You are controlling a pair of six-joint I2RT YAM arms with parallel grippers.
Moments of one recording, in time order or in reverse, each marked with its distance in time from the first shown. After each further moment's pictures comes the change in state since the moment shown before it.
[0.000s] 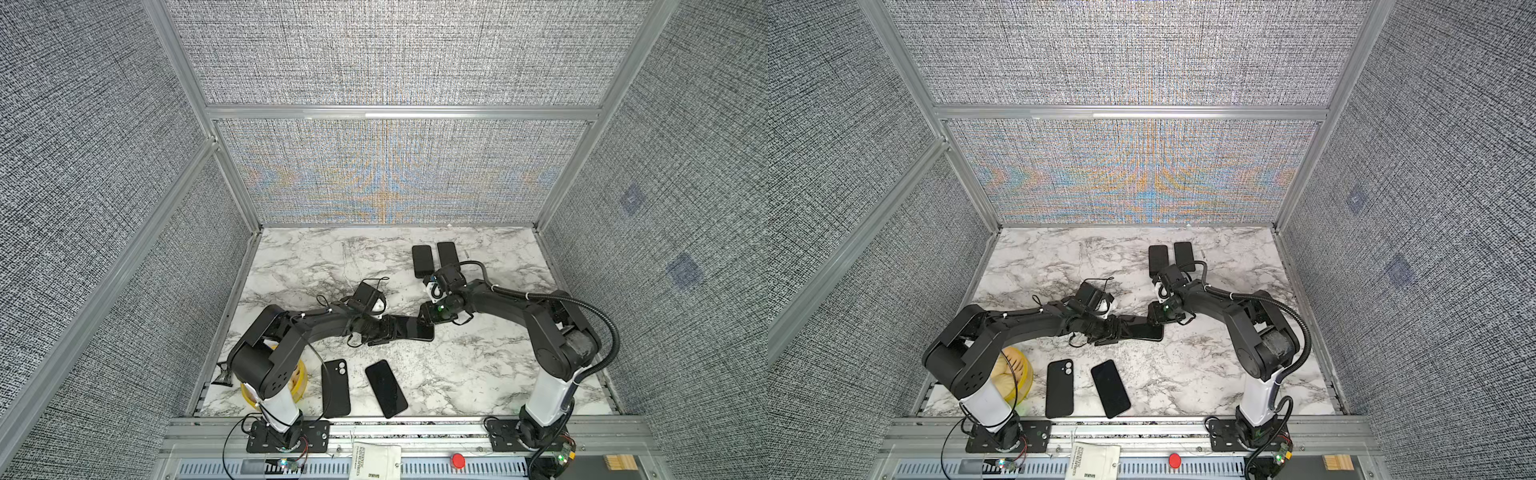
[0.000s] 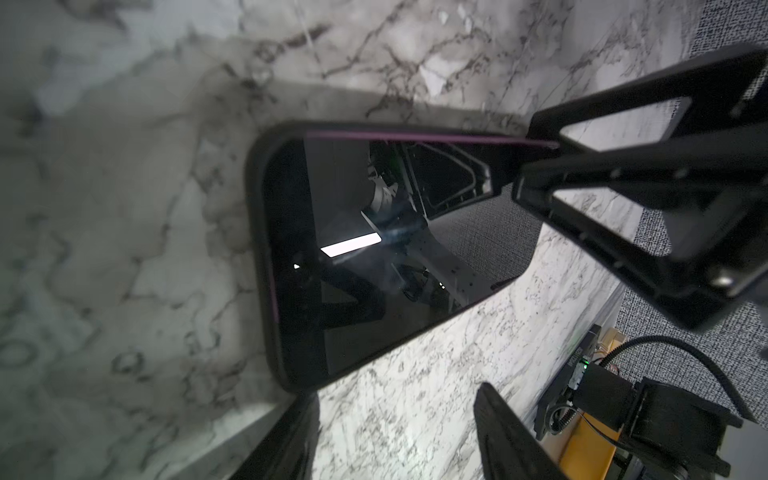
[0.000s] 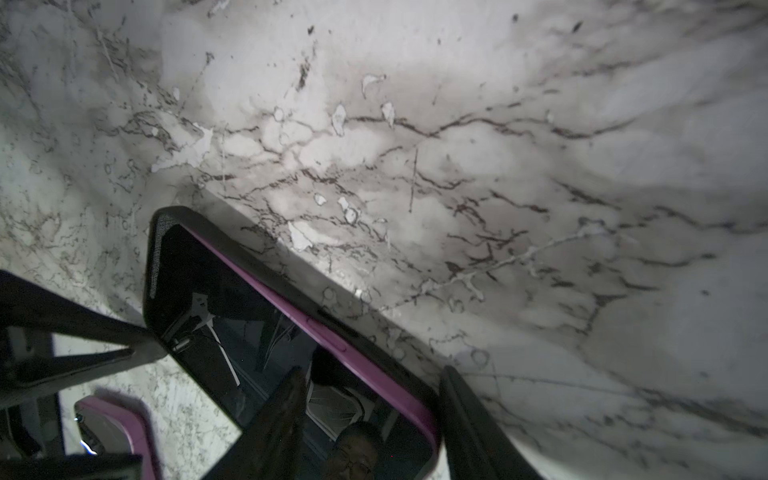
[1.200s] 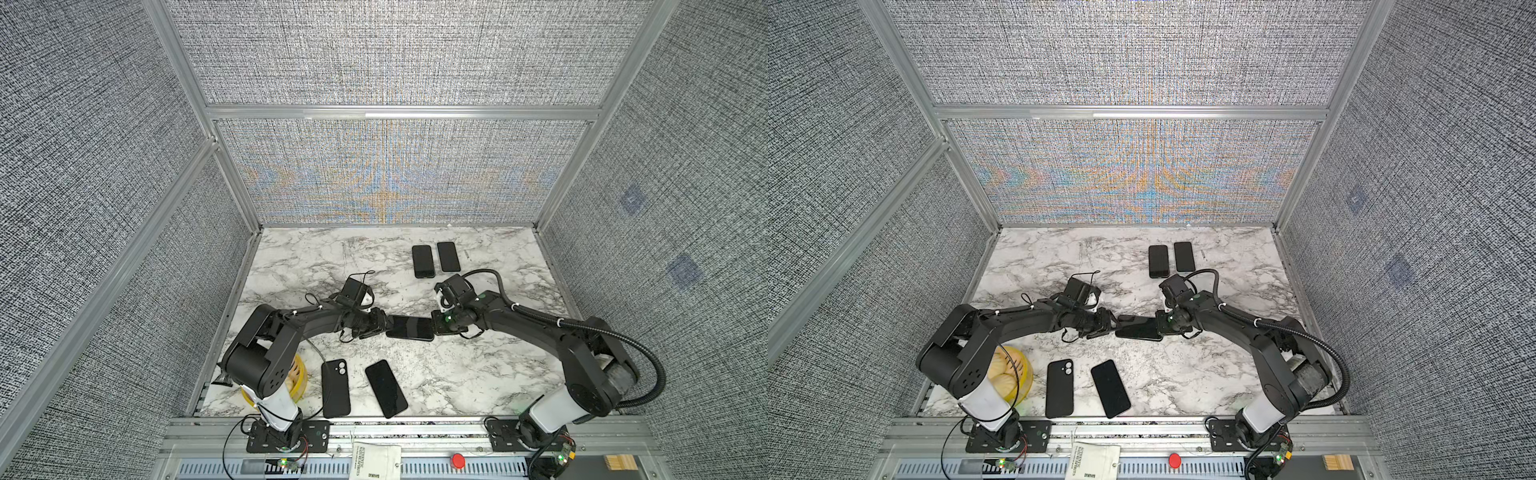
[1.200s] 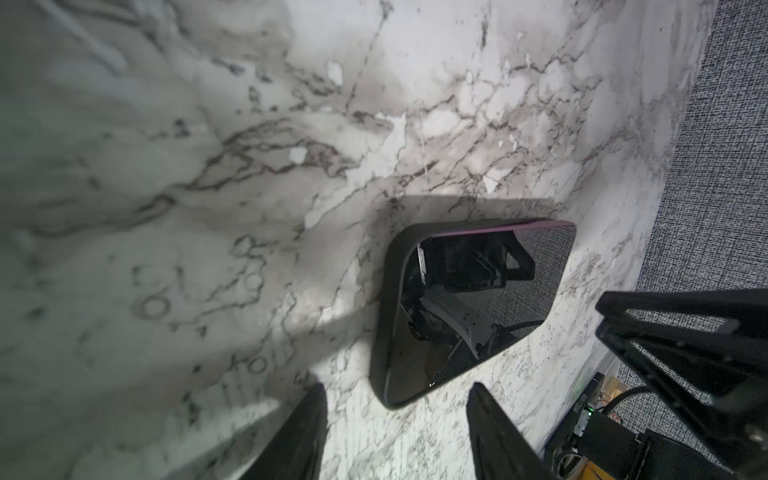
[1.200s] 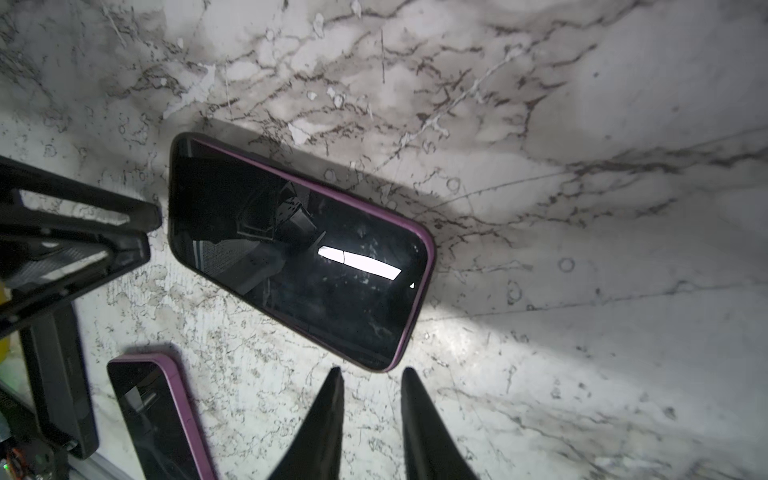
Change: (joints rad) left arm 0.101 -0.040 -0.045 0.013 -0.042 0.006; right arm 0.077 -0.237 -0.120 -0.091 0.138 0.180
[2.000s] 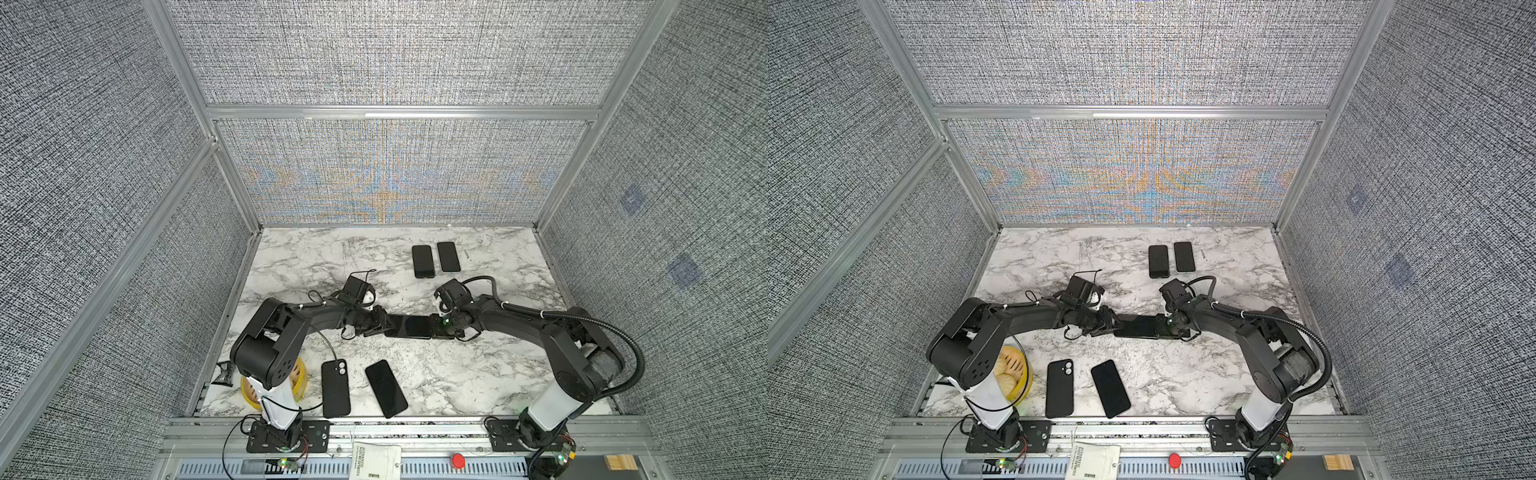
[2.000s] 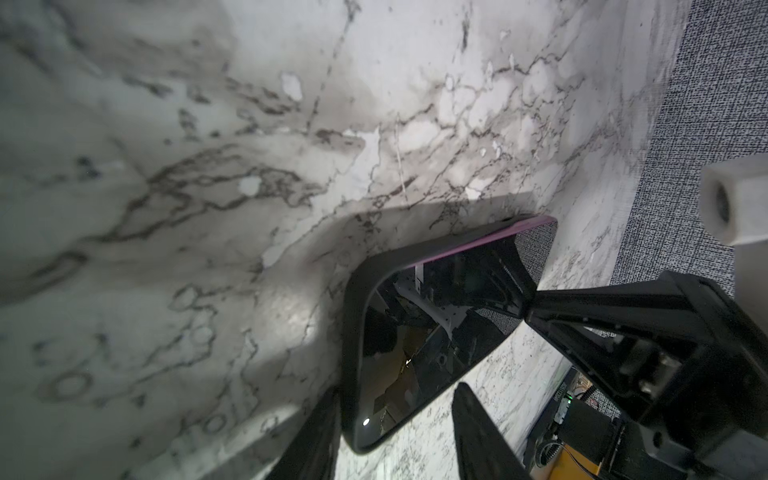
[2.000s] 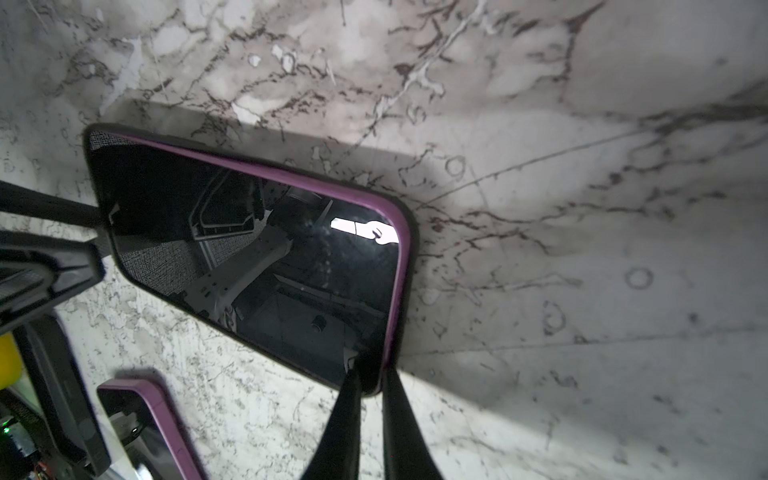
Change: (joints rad) left arm 0.004 0.085 0.038 0.056 0.080 -0.005; right arm -0.007 0.101 -0.066 0.101 -0.080 0.087
